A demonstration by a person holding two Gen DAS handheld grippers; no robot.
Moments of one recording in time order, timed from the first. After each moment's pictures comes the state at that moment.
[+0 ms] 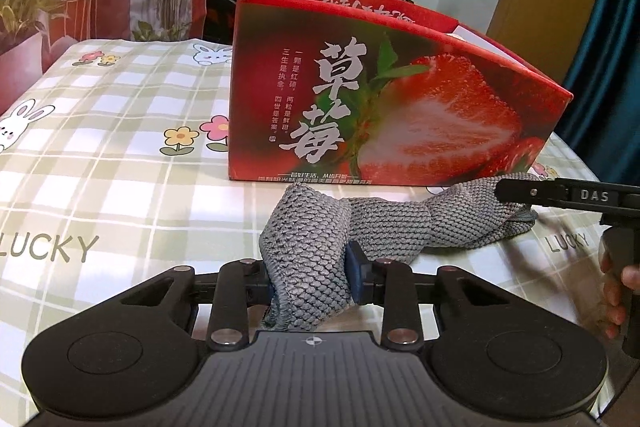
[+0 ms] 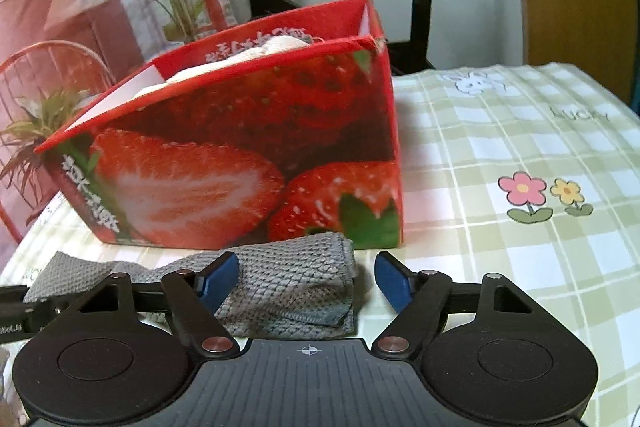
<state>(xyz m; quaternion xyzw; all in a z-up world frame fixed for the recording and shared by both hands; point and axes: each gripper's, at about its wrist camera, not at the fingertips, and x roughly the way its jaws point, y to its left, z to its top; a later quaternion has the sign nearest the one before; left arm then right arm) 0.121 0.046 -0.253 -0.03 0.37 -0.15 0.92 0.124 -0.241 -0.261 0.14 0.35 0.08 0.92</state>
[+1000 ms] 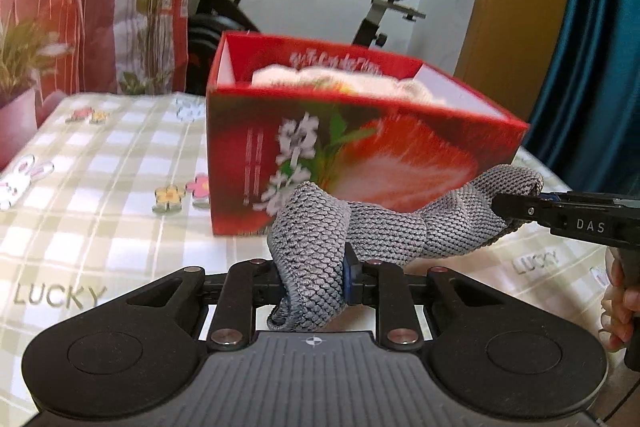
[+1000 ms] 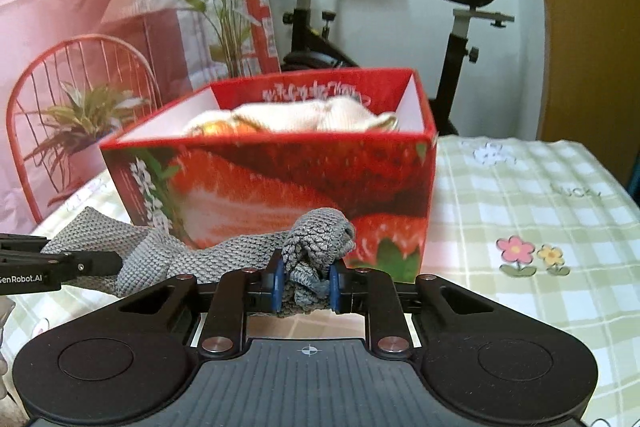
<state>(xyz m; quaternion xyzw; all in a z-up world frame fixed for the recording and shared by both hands) 0.101 0.039 -0.212 -0.01 0.31 -0.18 0.93 0.080 -0.217 -0.213 0.06 0.29 0.10 0.95</state>
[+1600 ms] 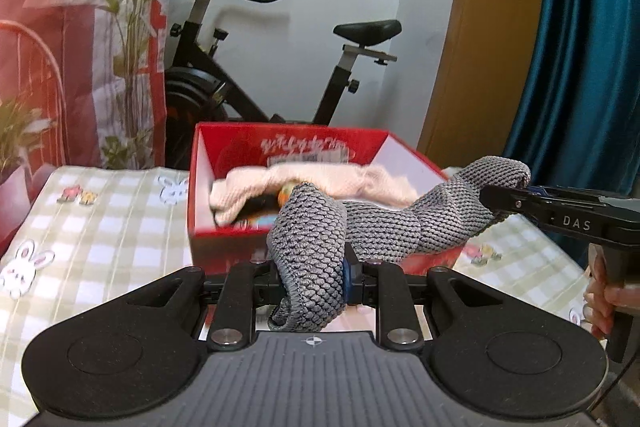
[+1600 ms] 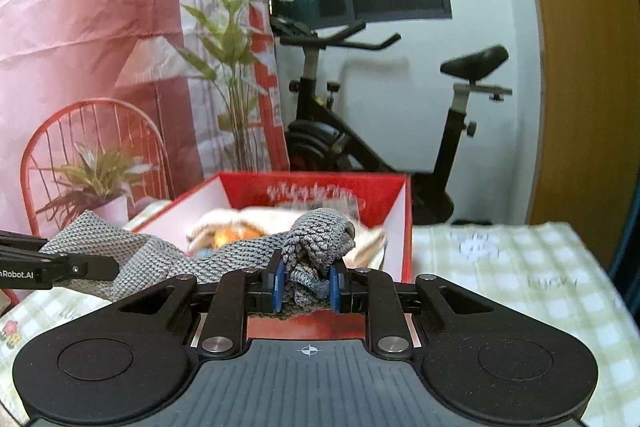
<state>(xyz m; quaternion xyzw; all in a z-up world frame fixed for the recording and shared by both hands) 0.113 0.026 -0.136 0.00 0.26 -0.21 0.94 0.083 -0.234 -0.133 0.05 0.20 0.11 0.97</state>
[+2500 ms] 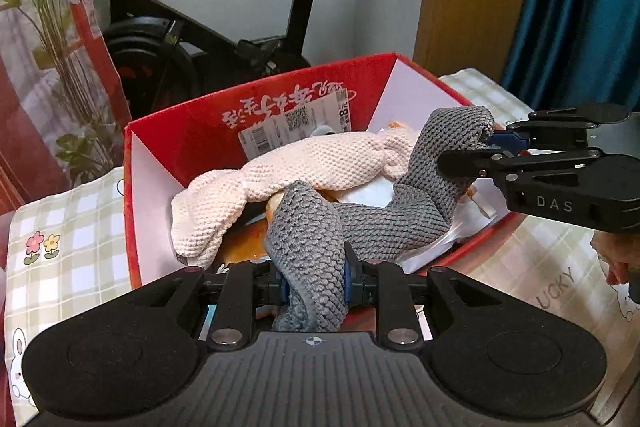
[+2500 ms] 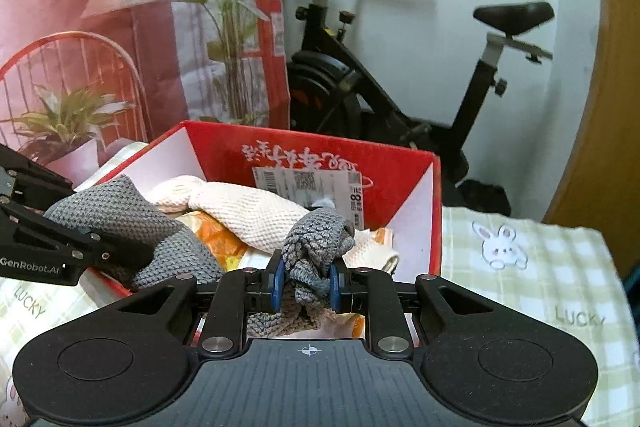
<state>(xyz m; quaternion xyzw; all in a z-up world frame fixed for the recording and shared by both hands) 0.242 -0.026 -0.146 0.13 0.40 -0.25 0.87 0.217 -0.212 -0.156 0.01 0.32 0.12 0.94</state>
